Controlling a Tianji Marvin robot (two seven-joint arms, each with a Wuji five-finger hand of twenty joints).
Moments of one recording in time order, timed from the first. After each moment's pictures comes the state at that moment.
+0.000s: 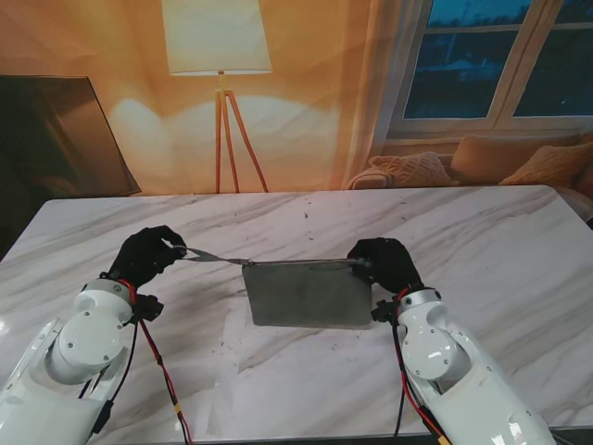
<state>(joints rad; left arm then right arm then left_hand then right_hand) 1.59 -1.14 -1.43 -1.74 0.33 0.17 0.05 -1.44 -1.19 1.17 -1.43 -0.42 -0.15 -0.32 0.98 -0.45 0.65 -0.18 0.76 0.11 0.90 0.58 0.92 0.34 0.74 0.91 0.76 0.44 1.16 0.94 0.55 0.44 1.57 0.89 0.69 -0.86 1.19 -0.32 1.01 -0.12 0.87 0.40 1.10 0.01 0.75 0.70 1.14 -0.04 1.14 0.52 0.80 0.07 1.49 0.73</state>
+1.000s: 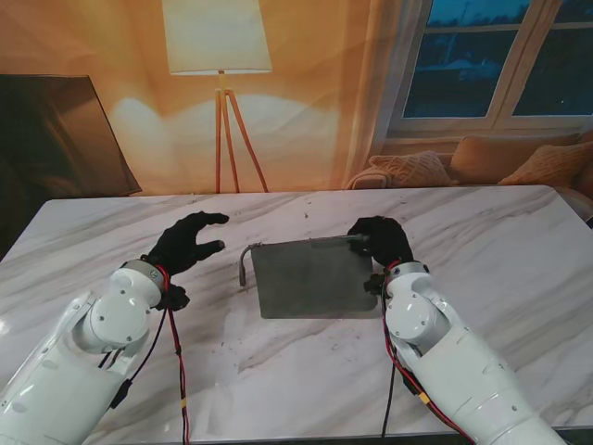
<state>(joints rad) 1.42 -1.11 -1.27 -1.63 0.41 0.12 -0.09 -1.23 -1.24 1.08 -1.23 -0.35 -0.05 -0.38 0.73 -0.33 0.73 -0.05 0.42 0.01 0.28 0.41 0.24 0.17 0.27 0.40 0.15 0.27 0.26 0.58 -0.11 0.23 0.30 0.91 0.70 -0.86 1.19 -0.32 1.01 -0.11 0.87 0.41 1.10 0.01 0.75 0.70 1.14 -0.04 1.15 0.52 0.80 0.07 1.49 0.72</state>
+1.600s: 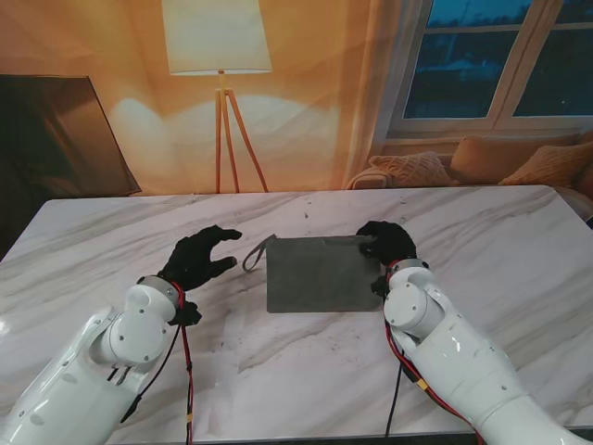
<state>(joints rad) 1.44 -1.11 -1.20 -1.61 0.48 0.10 -0.02 -1.14 -1.25 1.03 -1.08 -0.37 0.11 -0.35 0.73 -0.32 0.73 -0.05 0.42 0.01 0.28 0.41 0.24 0.17 0.27 0.40 0.15 0.26 0.23 0.58 -0.11 0.22 0.26 0.92 0.62 -0.72 1.19 -0.22 0.73 -0.13 0.70 0.44 0.62 0.01 0.61 0.52 0.73 -0.05 0.75 0.47 0.40 0.05 1.31 0.70</state>
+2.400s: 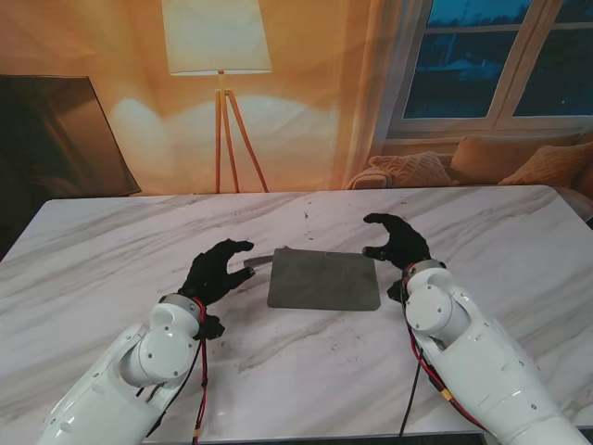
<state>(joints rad) 1.45 -1.16 -1.10 -1.55 0.40 0.12 0.13 -1.24 -1.19 1.13 -1.24 -0.45 0.10 -0.18 0.70 -0.32 0.70 -0.05 0.40 0.06 0.29 0.42 0.24 0.17 0.27 0.40 0.15 0.25 0.18 0.58 -0.11 0.22 0.23 0.90 0.38 -0.73 1.12 -0.16 0.25 -0.20 0.41 0.49 0.22 -0.09 0.34 0.34 0.27 -0.10 0.32 0.30 0.05 -0.04 0.62 0.67</state>
